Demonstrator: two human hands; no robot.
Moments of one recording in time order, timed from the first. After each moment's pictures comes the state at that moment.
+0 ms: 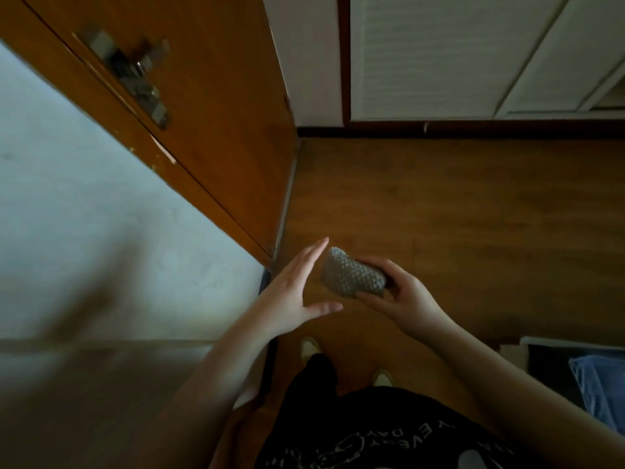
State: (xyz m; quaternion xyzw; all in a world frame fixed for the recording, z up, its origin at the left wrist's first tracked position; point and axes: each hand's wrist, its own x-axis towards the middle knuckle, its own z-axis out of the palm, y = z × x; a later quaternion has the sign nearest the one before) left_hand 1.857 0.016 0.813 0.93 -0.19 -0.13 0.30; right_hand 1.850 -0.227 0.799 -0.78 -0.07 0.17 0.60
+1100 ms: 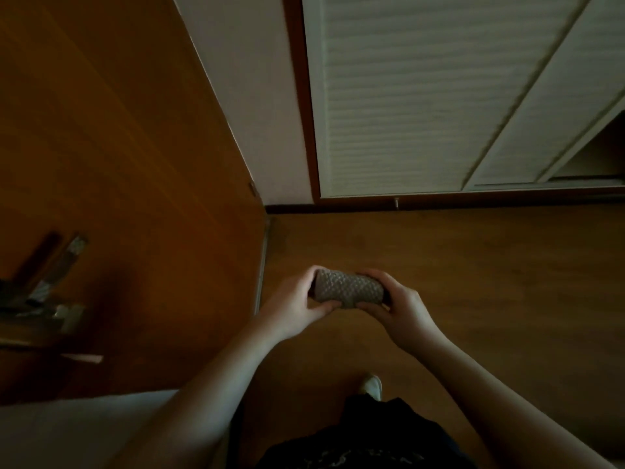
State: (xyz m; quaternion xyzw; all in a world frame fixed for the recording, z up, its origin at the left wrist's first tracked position) left_hand 2.233 -0.031 0.824 0.90 -0.18 -0.16 0.36; right_hand 2.187 -0.252 0.818 -0.84 -0.05 0.05 0.54
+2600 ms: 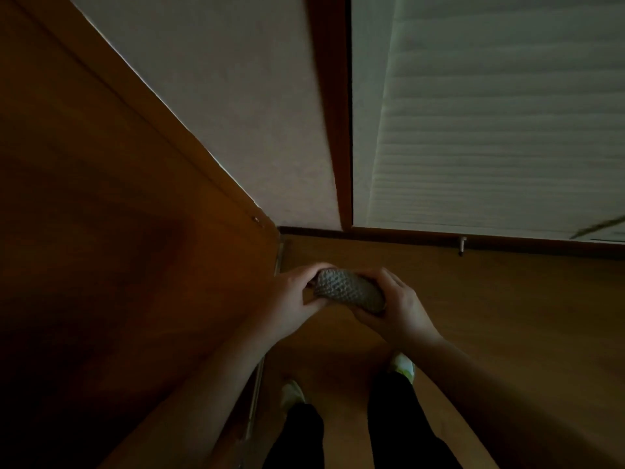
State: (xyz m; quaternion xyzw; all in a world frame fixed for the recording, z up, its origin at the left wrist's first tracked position) left_hand 2.693 -0.011 0.641 0.90 -0.11 -0.18 0.38; right_hand 2.676 -0.238 0.635 -0.86 -0.13 0.09 0.49
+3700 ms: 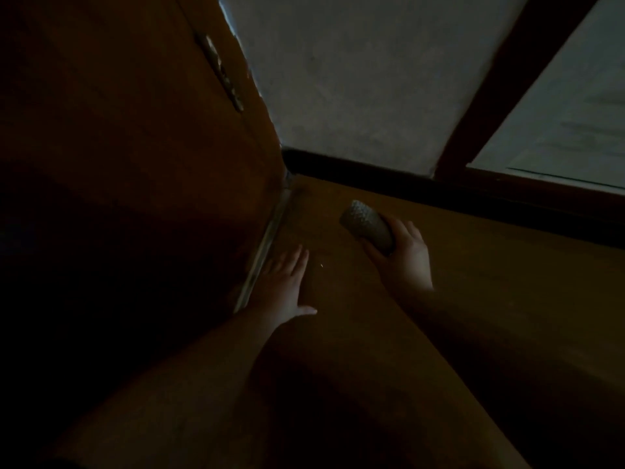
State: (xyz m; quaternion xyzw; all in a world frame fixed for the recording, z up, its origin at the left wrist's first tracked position) left_hand 2.755 0.136 -0.026 0.97 -0.01 -0.26 0.01; right_hand 2.823 -0.088 0.005 -0.90 -0.05 0.02 0.44
